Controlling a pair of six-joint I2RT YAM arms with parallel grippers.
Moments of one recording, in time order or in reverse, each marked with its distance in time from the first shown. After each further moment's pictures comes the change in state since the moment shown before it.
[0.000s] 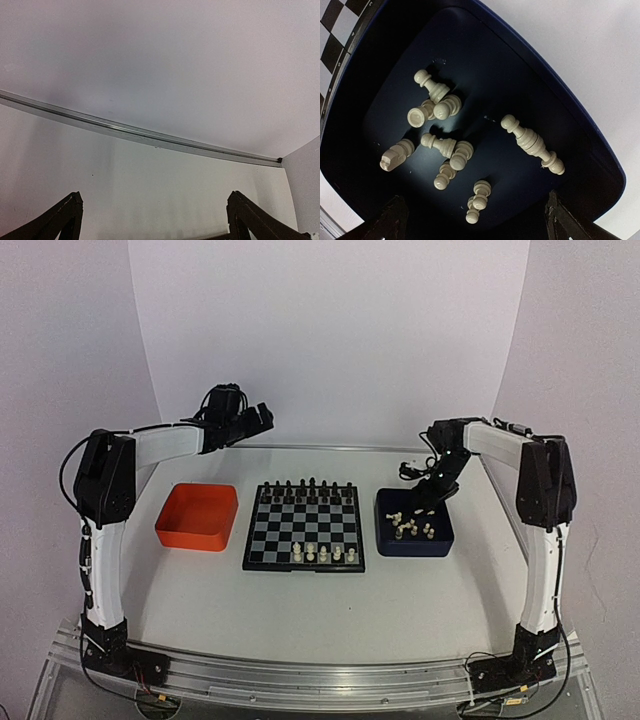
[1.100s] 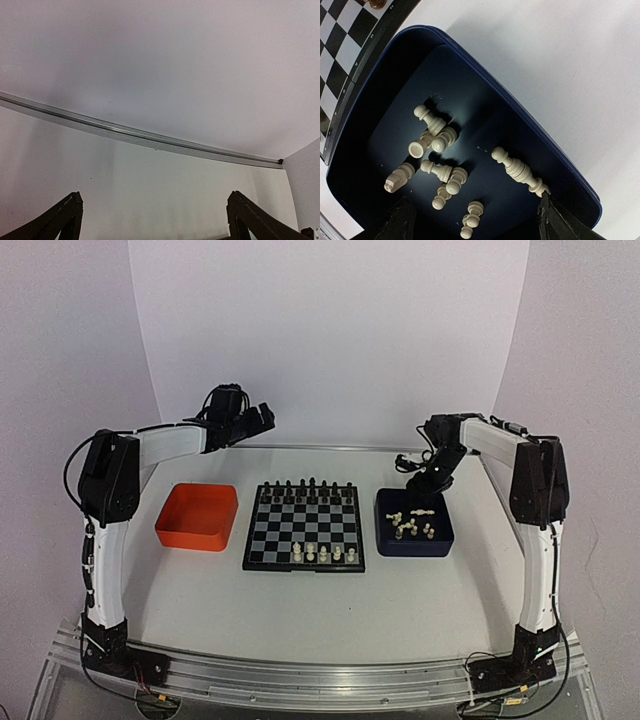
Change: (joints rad) left arm 0.001 0.033 0.038 -0.008 -0.001 -0.001; right arm 0.002 0.062 0.110 -0.001 -0.029 0.001
